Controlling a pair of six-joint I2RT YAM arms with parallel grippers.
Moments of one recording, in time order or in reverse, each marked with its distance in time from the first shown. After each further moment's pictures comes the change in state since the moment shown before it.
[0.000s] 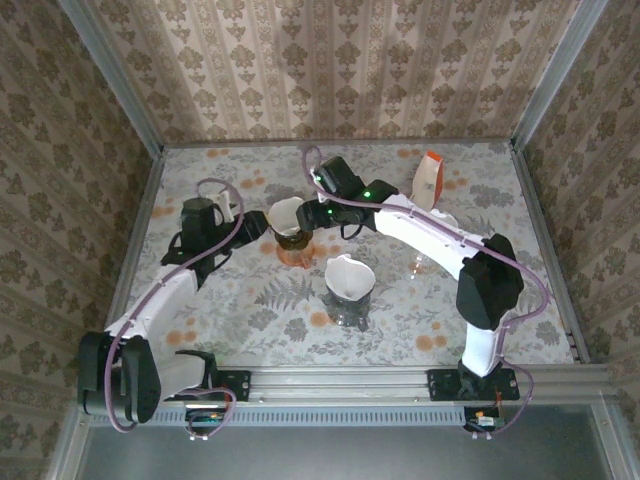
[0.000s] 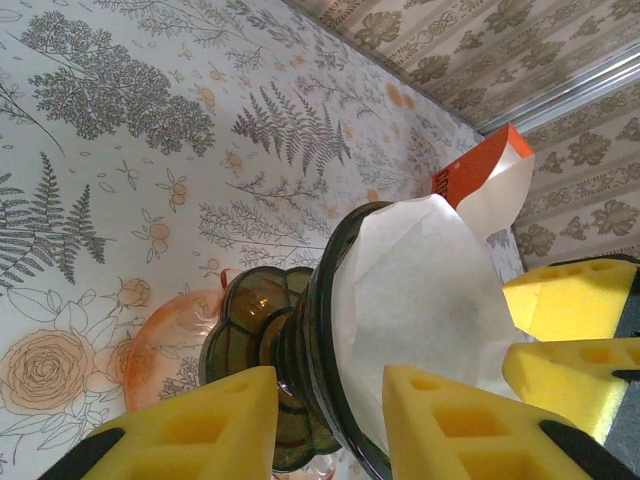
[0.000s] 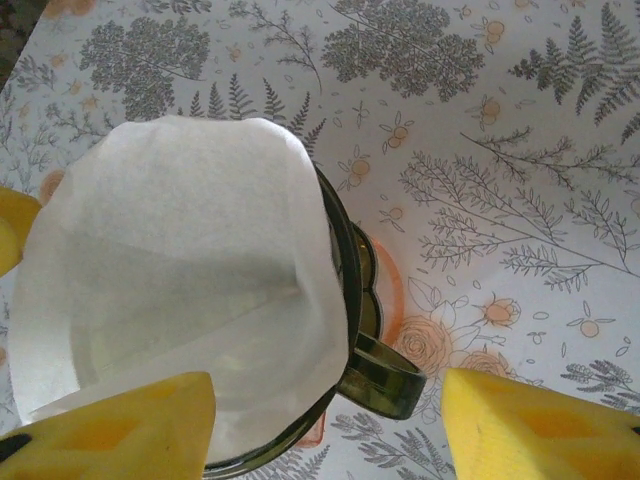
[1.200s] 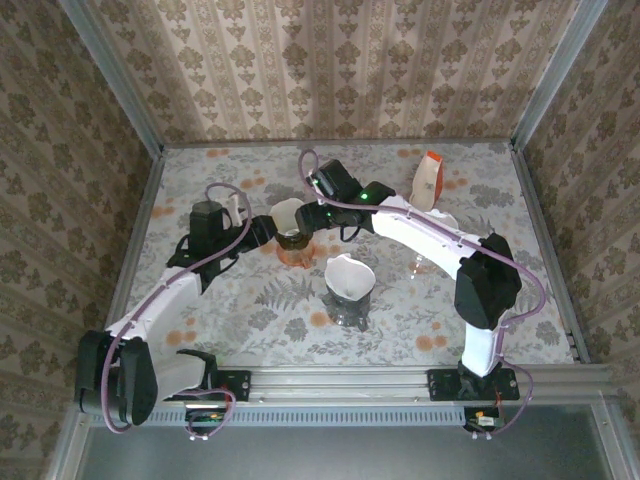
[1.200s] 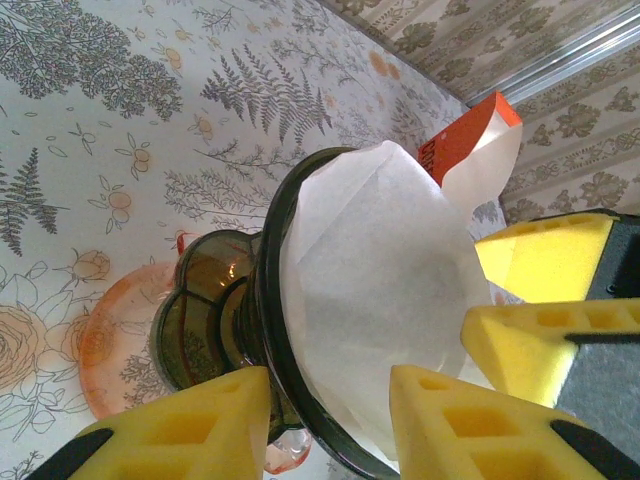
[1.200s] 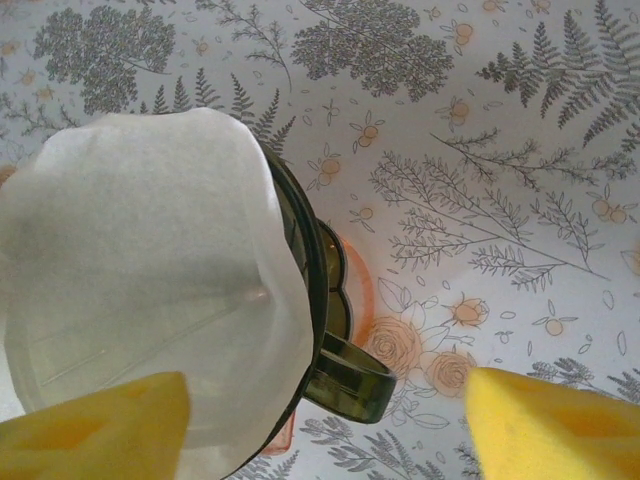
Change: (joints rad) left arm -0.063 -0.008 -0.020 0.012 -0.008 -0.021; right arm 0.018 0.007 -0.002 -0.009 0.070 -0.030
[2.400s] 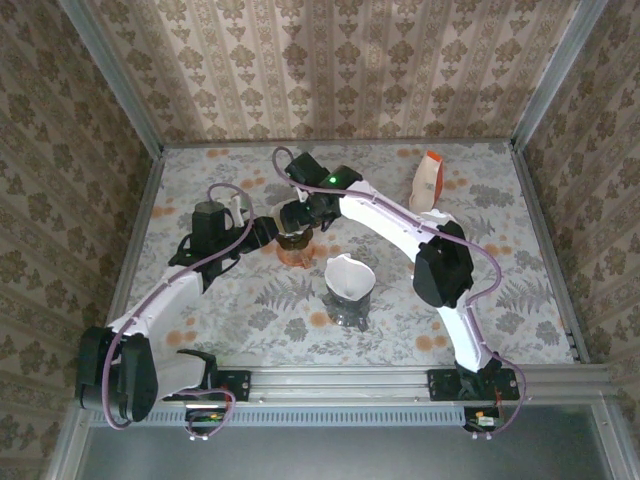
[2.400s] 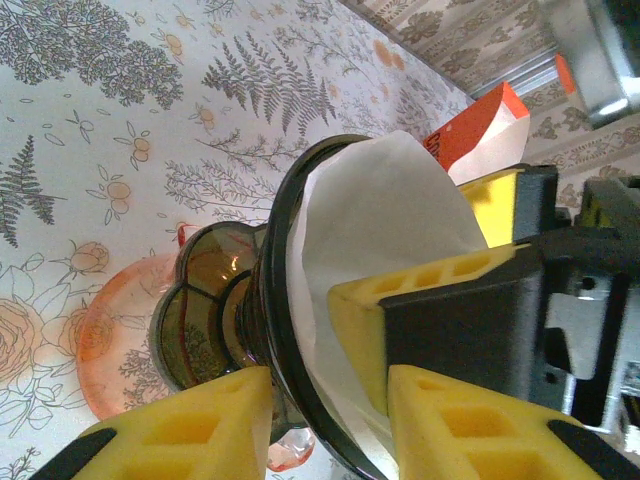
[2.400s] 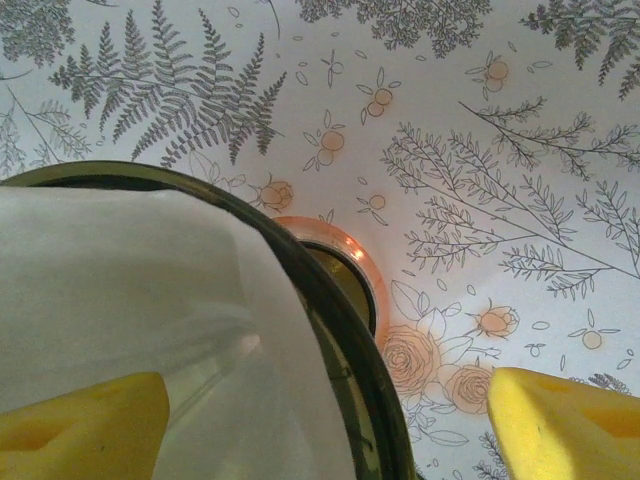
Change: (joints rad) left arm -0.007 0.019 0.000 0.002 0.000 0.000; right arm 0.016 0.319 0.431 -0.311 0.007 0.001
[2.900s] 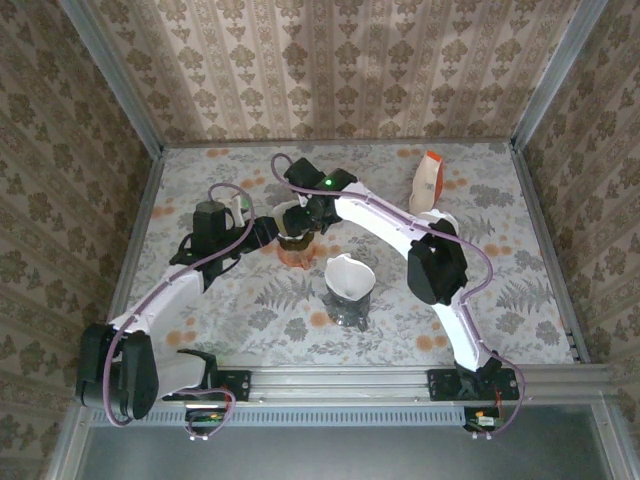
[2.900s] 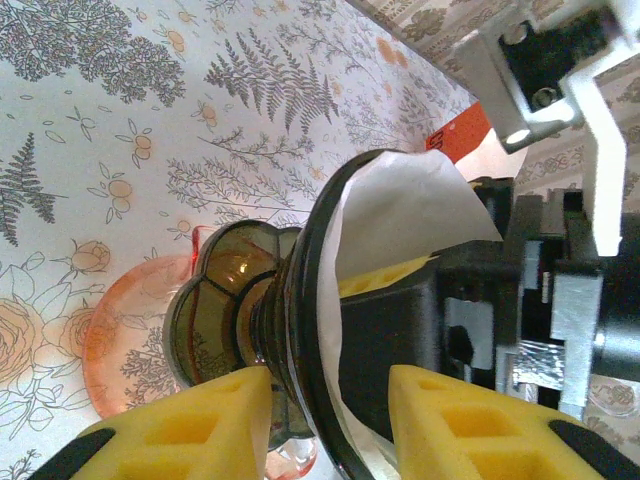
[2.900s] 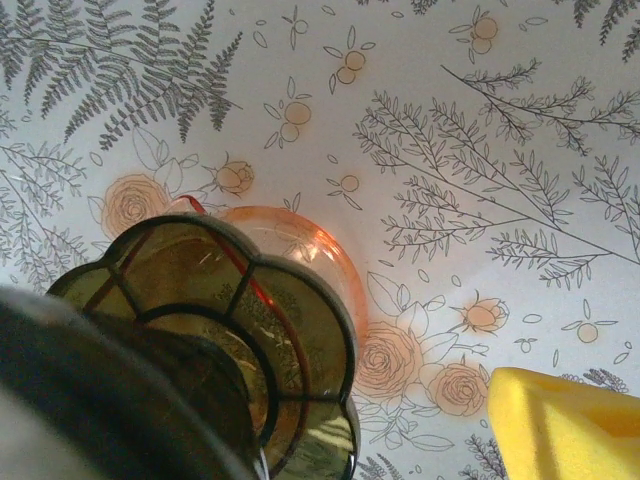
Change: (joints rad) left arm 0.000 0.013 0.000 0.007 0.000 0.000; right arm 0.000 0.050 0.005 -0.020 0.027 -0.002
